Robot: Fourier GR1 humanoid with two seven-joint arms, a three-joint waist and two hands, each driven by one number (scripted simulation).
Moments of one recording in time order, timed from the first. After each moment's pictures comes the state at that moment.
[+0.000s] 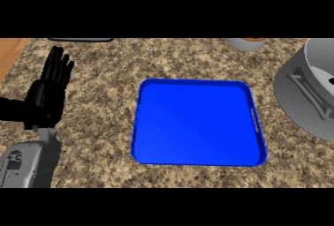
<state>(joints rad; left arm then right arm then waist) -0.30 0.19 0.11 -1.53 0.12 0.09 0.05 -0.70 -0.51 -0.59 -0.69 1.05 -0.55 0.58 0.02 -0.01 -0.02</state>
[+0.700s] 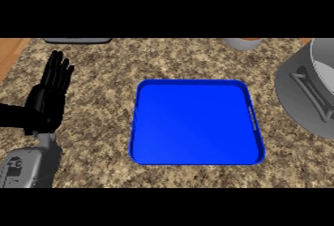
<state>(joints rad) -0.26 0.17 0.10 -1.57 0.11 0.10 0.06 -0.62 -0.45 -0.73 -0.92 0.71 -0.81 0.34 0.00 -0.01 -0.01</state>
